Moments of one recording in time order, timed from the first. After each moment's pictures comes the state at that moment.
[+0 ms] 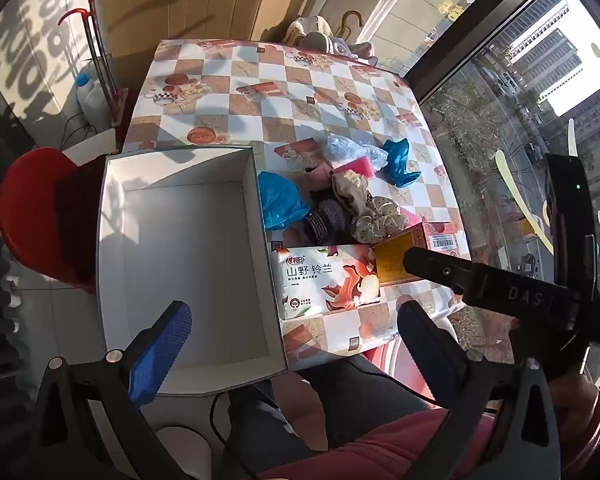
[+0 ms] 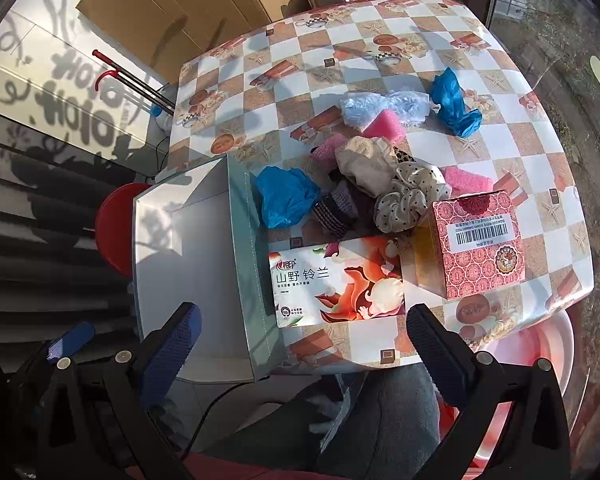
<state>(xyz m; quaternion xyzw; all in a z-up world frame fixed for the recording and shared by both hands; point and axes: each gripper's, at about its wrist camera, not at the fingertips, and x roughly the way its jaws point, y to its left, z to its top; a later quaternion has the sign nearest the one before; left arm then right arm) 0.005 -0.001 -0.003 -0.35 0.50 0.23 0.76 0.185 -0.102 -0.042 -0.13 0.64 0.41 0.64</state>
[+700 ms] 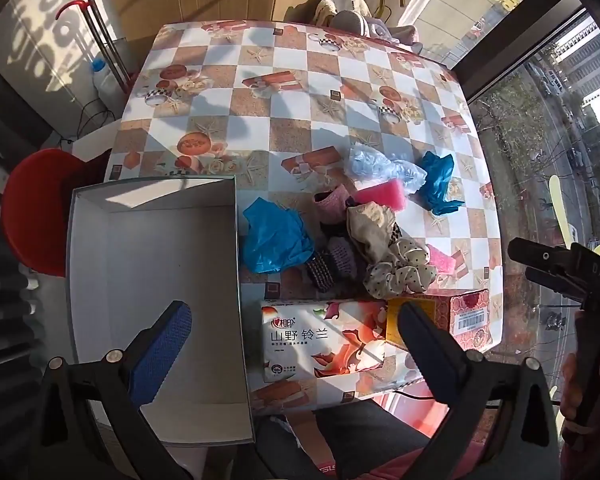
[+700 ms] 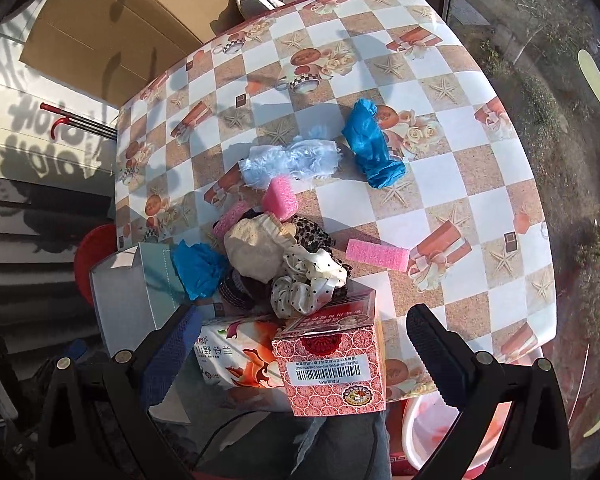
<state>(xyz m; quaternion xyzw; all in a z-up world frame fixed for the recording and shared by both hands) 0.110 0.044 -0.050 -0.35 0.56 0.29 0.69 0.356 -0.102 -0.073 -0.12 0.68 0.37 0.62</state>
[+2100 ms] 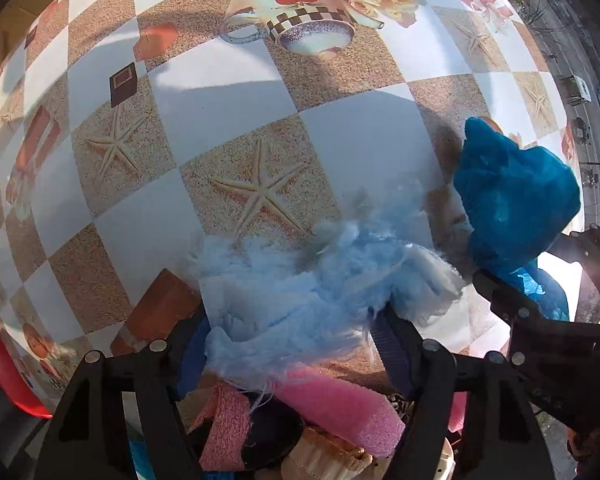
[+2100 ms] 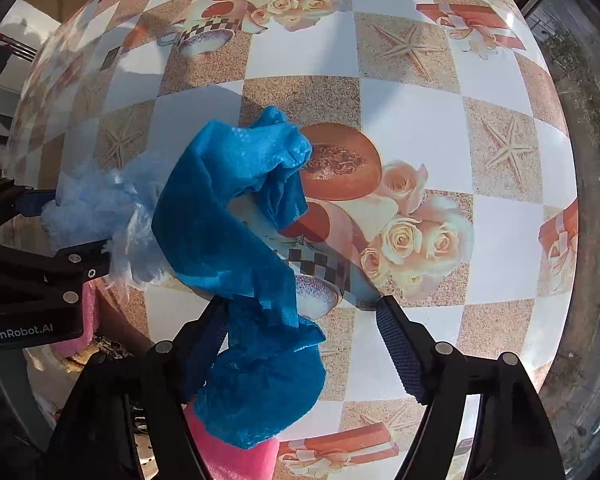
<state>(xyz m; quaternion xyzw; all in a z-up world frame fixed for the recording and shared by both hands) 0.381 0.106 -0.260 -0.23 0.73 0.16 0.63 0.465 -0.020 -0.261 -0.30 0.64 0.39 0.59</state>
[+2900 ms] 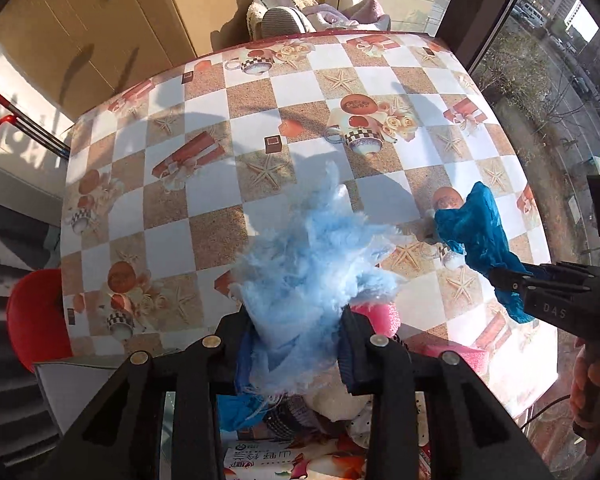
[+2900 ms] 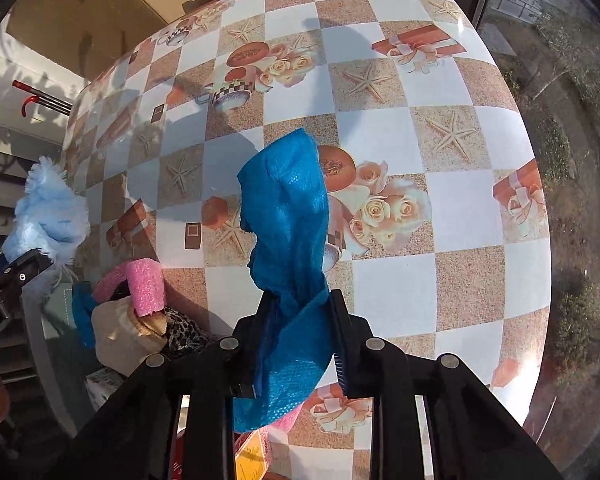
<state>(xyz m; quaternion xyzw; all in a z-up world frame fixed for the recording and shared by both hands) 0.290 0.070 -0.121 -0.21 0.58 0.29 0.73 0.472 -0.073 -0.204 -0.19 0.65 0.41 0.61</state>
